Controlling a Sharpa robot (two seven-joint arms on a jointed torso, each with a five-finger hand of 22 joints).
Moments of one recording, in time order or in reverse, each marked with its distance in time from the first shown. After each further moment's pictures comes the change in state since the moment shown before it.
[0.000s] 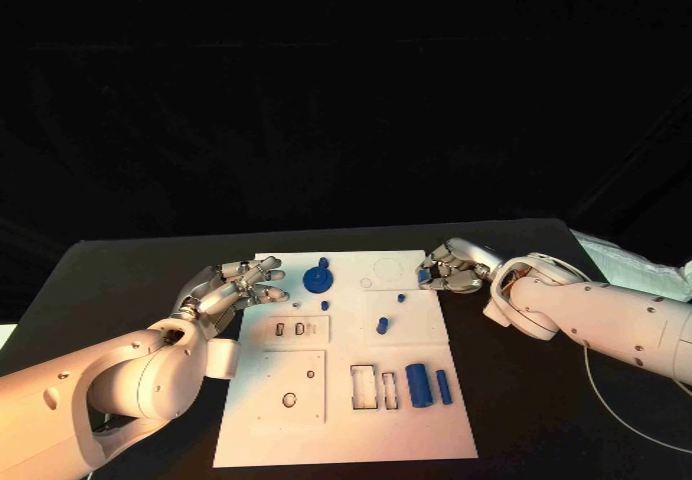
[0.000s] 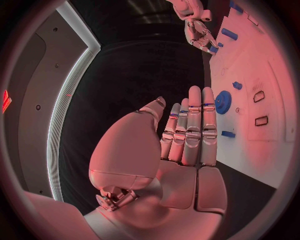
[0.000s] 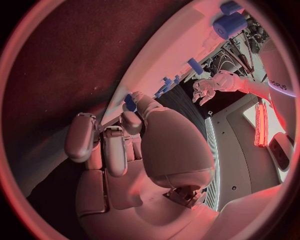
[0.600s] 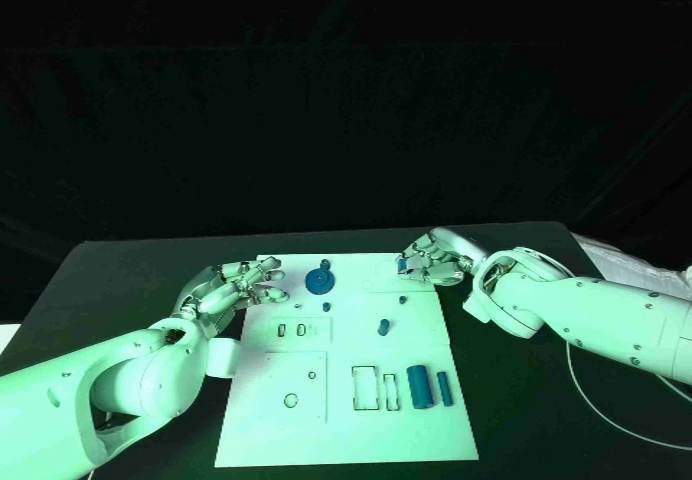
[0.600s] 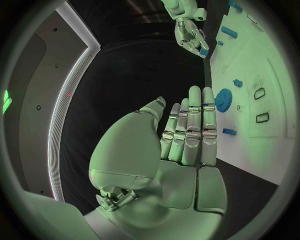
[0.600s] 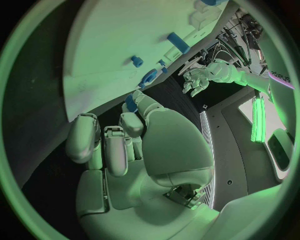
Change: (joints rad) left arm 0.000 0.005 0.000 -0.016 0.000 0.001 -0.001; left_hand 0.000 0.000 0.000 0.000 0.000 0.000 0.000 0.000 0.000 0.000 0.000 0.000 0.000 0.000 0.000 0.000 0.001 0.000 0.000 0.000 0.000 0.000; right arm 0.042 0.015 0.001 0.142 0.022 -0.068 -0.091; right_hand -0.032 0.025 0.002 0.011 0.026 0.000 0.000 0.000 0.000 0.018 -0.014 0.023 0.025 0.000 -0.007 0.000 0.000 0.000 0.007 -0.014 0.004 0.006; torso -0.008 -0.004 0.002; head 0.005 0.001
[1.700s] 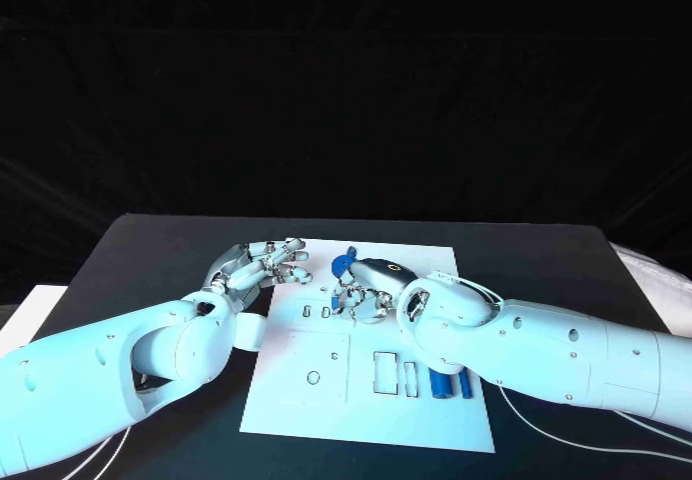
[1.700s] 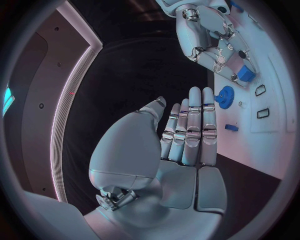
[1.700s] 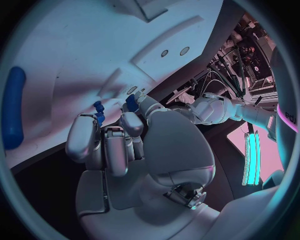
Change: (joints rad) left arm -0.003 0.017 -0.002 -0.018 0.001 -0.003 0.003; left_hand 0.000 0.000 0.005 -0.011 0.000 -0.005 0.005 -0.006 0.000 -0.005 0.005 -0.010 -0.002 -0.025 0.007 0.000 0.012 0.000 -0.004 0.004 0.000 -0.001; right arm -0.062 0.278 -0.027 0.116 -0.375 0.054 -0.346; right_hand -0.028 -0.004 -0.004 0.010 0.014 0.000 0.000 0.000 0.000 0.007 0.000 -0.013 -0.013 0.004 -0.003 0.000 0.001 0.000 0.000 0.000 0.000 -0.005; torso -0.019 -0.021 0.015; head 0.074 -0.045
